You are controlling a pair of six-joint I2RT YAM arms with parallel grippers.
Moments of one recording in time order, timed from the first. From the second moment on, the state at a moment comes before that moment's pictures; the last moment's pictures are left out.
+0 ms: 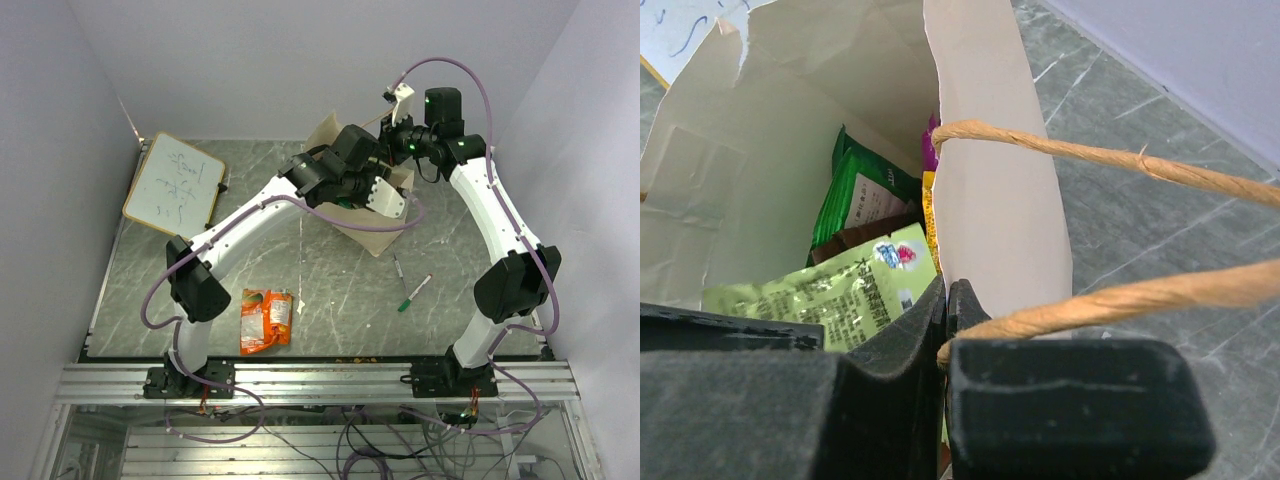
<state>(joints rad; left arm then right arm) -0.89 1.96 2.11 -0.84 -0.03 1.29 0.26 1.75 1.81 -0.60 -0.53 -0.18</state>
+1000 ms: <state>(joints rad) -0.89 1.57 2.04 -0.91 0.05 0.89 0.26 1.75 1.83 -0.60 -0.48 -0.17</state>
